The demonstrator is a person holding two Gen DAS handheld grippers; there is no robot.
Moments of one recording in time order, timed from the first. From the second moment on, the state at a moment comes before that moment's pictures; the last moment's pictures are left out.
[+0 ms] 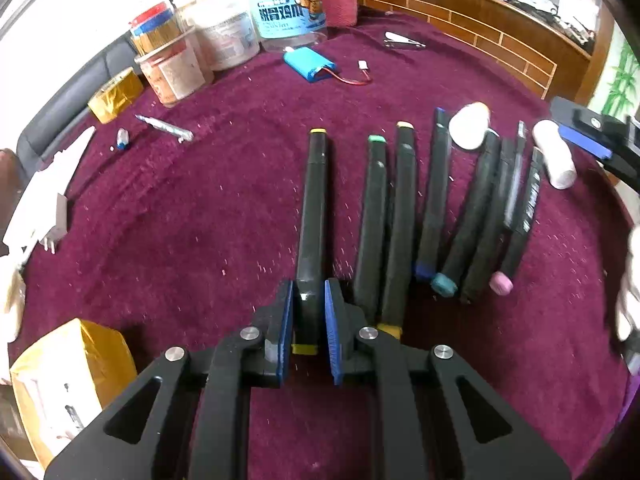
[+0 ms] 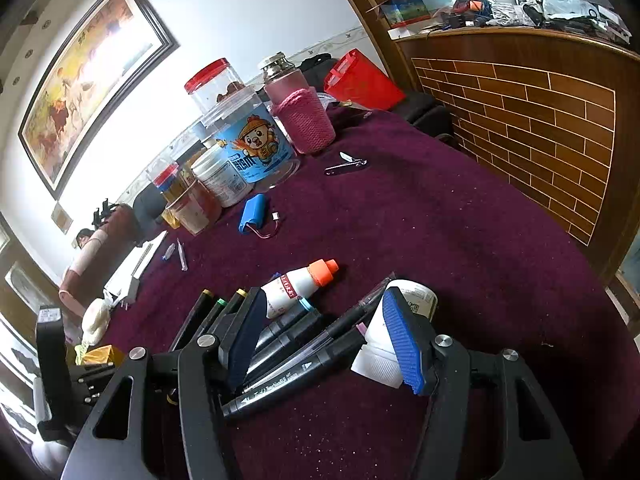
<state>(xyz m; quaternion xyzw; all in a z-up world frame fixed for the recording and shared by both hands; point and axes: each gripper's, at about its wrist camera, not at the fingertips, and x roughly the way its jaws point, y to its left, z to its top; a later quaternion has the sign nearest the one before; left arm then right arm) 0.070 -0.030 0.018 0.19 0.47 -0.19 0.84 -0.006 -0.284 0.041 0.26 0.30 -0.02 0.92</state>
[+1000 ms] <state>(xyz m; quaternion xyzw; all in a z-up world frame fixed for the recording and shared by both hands) 0.020 0.013 0.088 0.03 0.37 -0.22 0.90 -0.004 -0.282 0.042 0.24 0.30 -0.03 0.92</state>
